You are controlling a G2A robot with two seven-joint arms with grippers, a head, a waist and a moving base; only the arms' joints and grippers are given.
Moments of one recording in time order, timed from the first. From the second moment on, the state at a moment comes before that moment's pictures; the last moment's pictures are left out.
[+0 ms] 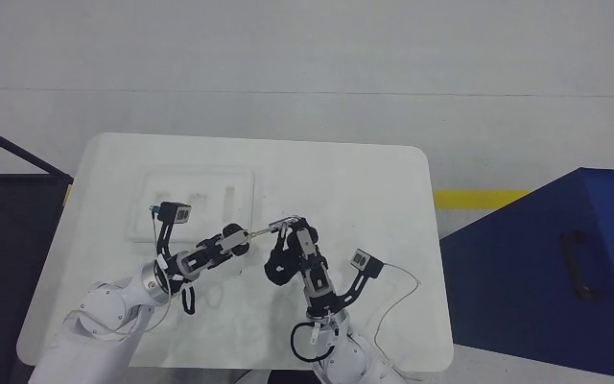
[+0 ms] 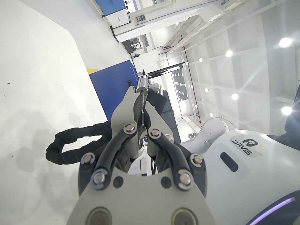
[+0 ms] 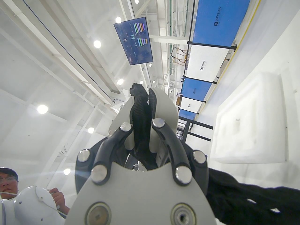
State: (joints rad) left arm 1.55 -0.93 -1.50 -1.81 -0.49 -0.51 -0.81; right arm -1.42 -1.57 0.85 -1.46 -0.30 -0.76 -0.45
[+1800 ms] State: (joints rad) left arm 1.58 -0.94 -1.50 -1.84 -0.41 -0.56 -0.85; right arm -1.47 -1.58 0.88 -1.47 -0.37 -0.78 -0.36
